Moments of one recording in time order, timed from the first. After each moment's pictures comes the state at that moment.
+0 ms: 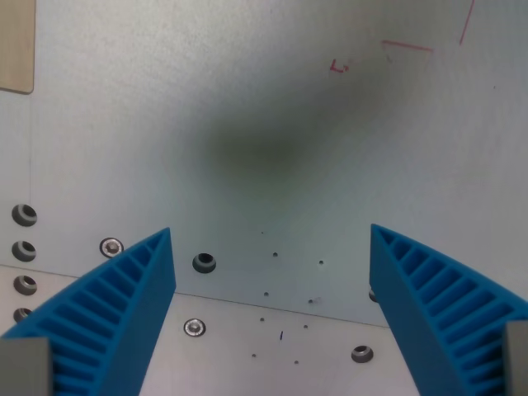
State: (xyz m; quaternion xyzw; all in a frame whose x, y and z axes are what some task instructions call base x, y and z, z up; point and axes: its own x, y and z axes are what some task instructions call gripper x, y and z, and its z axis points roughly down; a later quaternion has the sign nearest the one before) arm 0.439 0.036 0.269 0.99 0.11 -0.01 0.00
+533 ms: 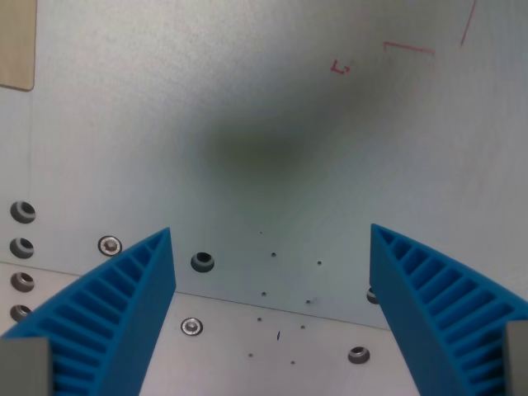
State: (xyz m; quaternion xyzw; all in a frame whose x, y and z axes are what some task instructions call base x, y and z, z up) arm 0.439 0.036 0.269 0.99 0.12 -0.01 0.00
